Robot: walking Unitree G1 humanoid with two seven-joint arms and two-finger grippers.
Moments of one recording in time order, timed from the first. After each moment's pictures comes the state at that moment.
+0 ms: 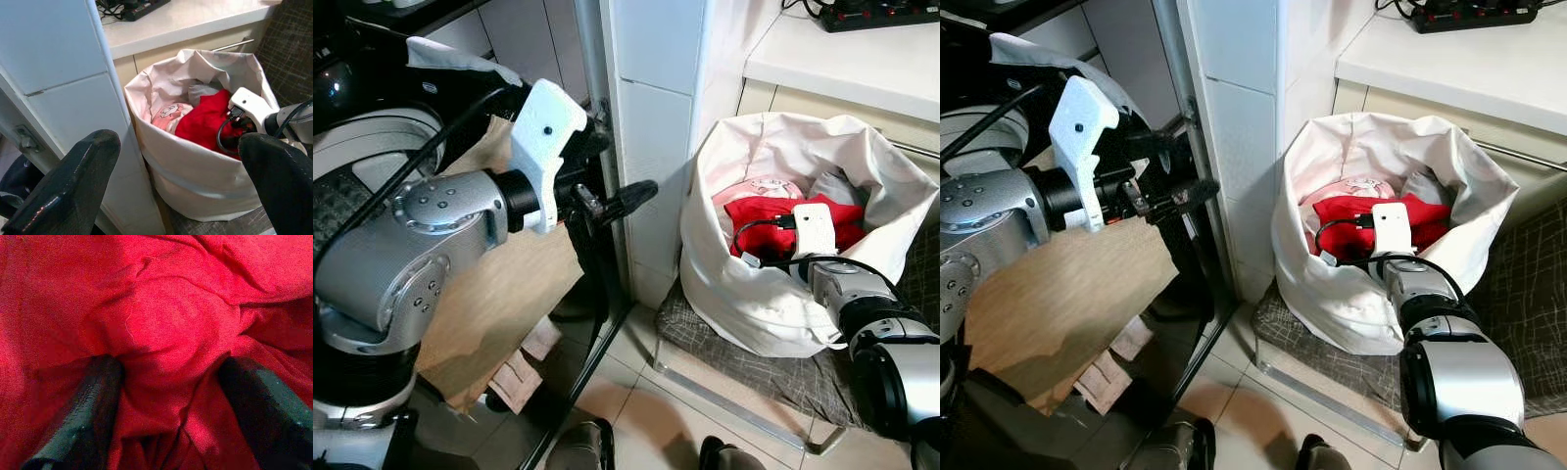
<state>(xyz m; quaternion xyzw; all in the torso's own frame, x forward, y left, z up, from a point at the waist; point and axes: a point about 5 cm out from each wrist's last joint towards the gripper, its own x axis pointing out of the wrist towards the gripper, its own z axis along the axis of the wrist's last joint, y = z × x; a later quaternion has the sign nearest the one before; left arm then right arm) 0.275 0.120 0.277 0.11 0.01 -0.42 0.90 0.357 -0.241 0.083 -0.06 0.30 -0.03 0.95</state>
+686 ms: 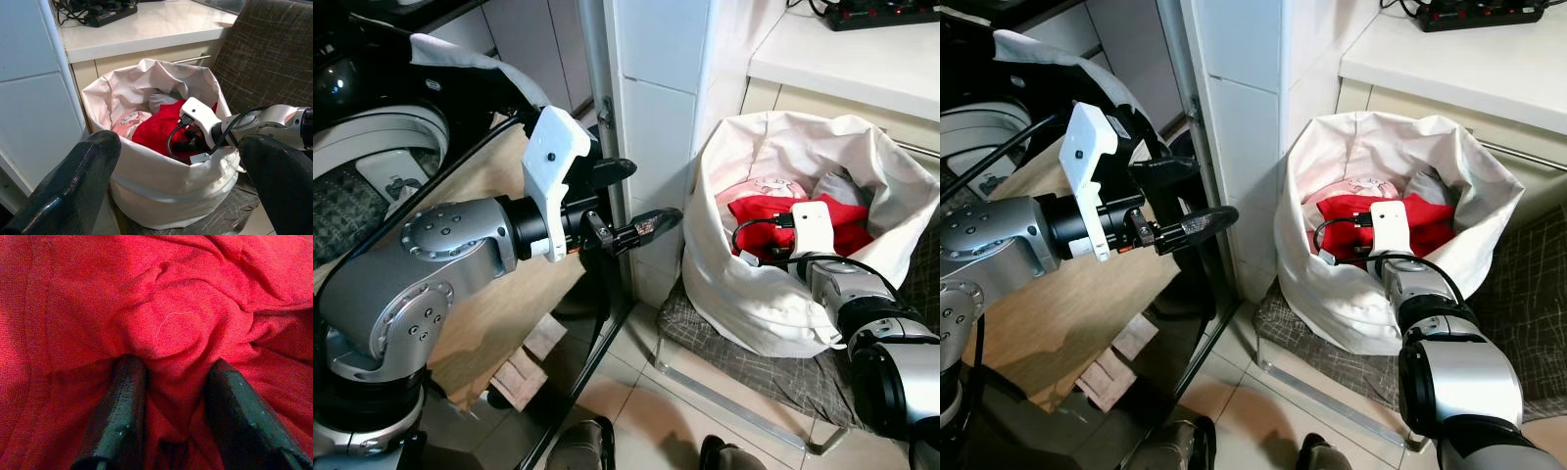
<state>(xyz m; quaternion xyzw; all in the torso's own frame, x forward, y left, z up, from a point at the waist) 0.257 0.110 0.266 0.06 0.01 -0.49 0.87 0.359 -0.239 0.085 -0.06 0.29 -0.03 0.96</state>
